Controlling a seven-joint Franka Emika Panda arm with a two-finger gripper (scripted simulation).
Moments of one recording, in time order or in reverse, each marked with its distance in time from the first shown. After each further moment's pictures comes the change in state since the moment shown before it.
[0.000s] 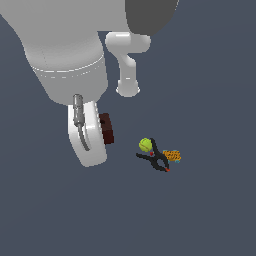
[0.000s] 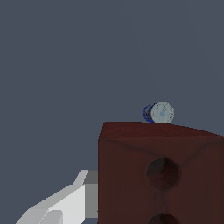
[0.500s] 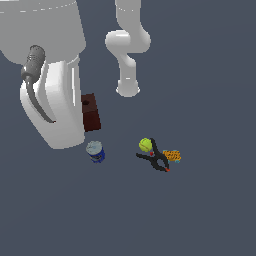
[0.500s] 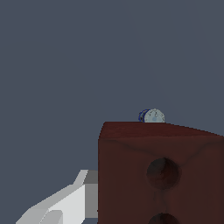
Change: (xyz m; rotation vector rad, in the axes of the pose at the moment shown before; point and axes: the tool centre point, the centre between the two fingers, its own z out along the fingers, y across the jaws) arm 0.020 0.005 -0.053 -0.001 0.000 -0.001
